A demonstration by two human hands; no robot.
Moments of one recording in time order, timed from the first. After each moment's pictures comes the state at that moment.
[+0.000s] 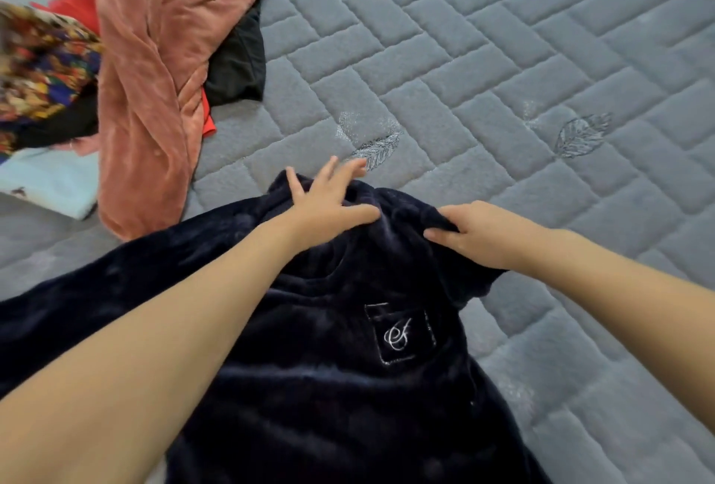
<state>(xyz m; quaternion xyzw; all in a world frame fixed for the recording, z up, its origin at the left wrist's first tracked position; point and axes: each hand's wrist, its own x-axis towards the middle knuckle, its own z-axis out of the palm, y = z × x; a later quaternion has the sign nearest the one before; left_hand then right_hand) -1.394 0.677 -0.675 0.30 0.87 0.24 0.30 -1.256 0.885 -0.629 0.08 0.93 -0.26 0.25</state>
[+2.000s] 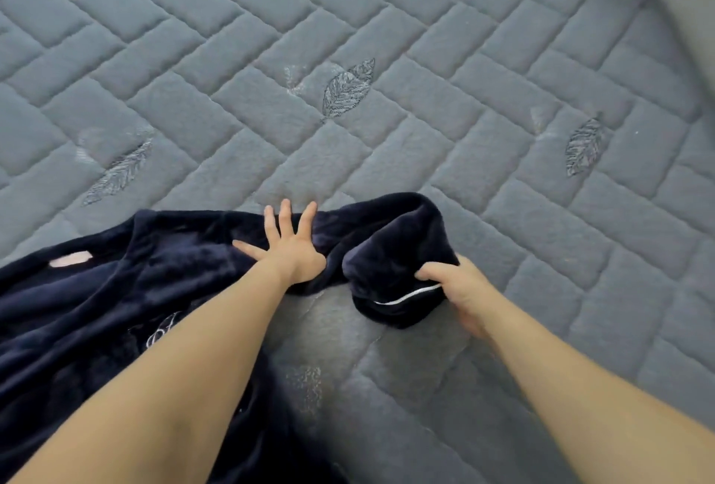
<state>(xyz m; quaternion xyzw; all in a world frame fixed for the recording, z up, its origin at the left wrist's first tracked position) -1.191 0.944 -0.771 0.25 0.89 -0.05 0.37 -0.986 1.074 -0.734 0.56 0.51 -0.65 0.05</state>
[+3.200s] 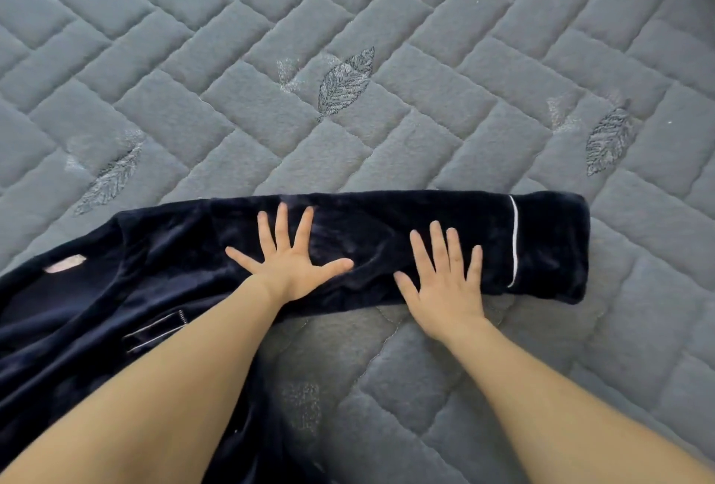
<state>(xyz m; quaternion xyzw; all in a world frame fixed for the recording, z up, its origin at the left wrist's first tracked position) -1.194 0.941 -0.777 0.27 0.88 -0.05 0.38 -0.992 1.071 -0.789 0.36 0.90 -0.14 0.21</state>
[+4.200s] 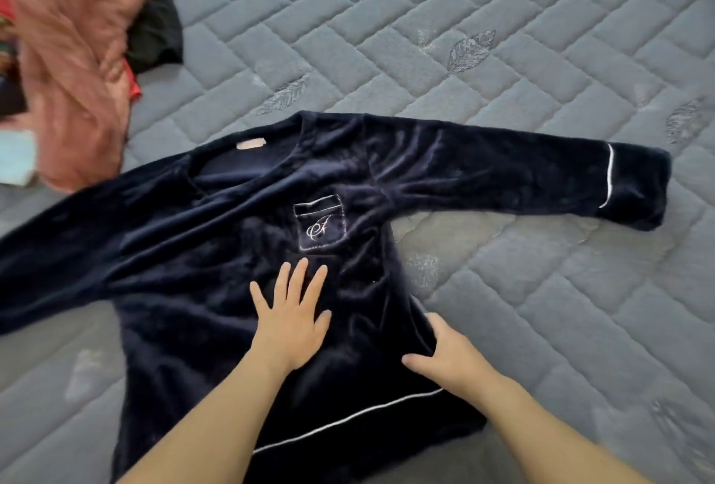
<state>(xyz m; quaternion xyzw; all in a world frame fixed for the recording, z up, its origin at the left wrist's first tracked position) -1.096 0.595 -0.758 0.35 0.90 -0.03 0.25 -0.923 0.799 -0.714 0.35 0.76 -0.48 0.28</state>
